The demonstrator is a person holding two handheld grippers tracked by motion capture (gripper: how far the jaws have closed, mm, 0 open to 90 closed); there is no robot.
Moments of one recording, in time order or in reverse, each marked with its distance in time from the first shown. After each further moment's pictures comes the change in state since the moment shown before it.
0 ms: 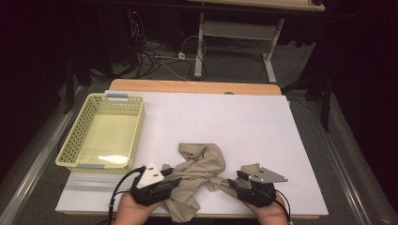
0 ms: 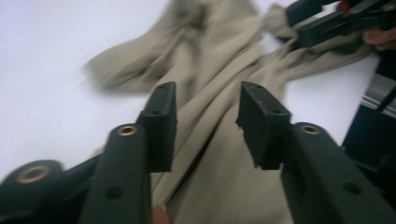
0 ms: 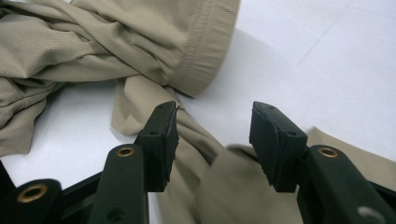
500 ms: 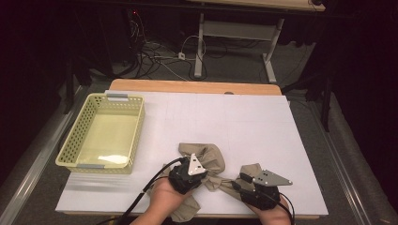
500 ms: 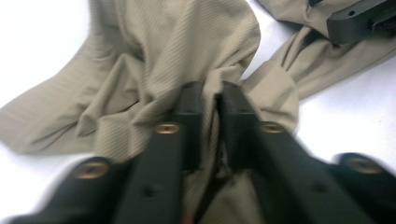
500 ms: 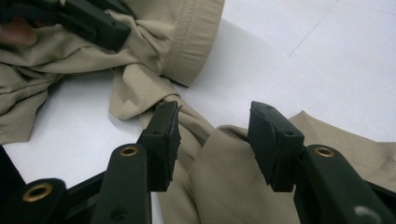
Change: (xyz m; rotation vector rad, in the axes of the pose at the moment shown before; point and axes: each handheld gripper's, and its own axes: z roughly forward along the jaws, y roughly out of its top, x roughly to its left) left arm -0.011 0.032 0.066 0.167 0.023 0.080; right arm -0.002 -0.006 -0.006 0.000 -0.002 0.003
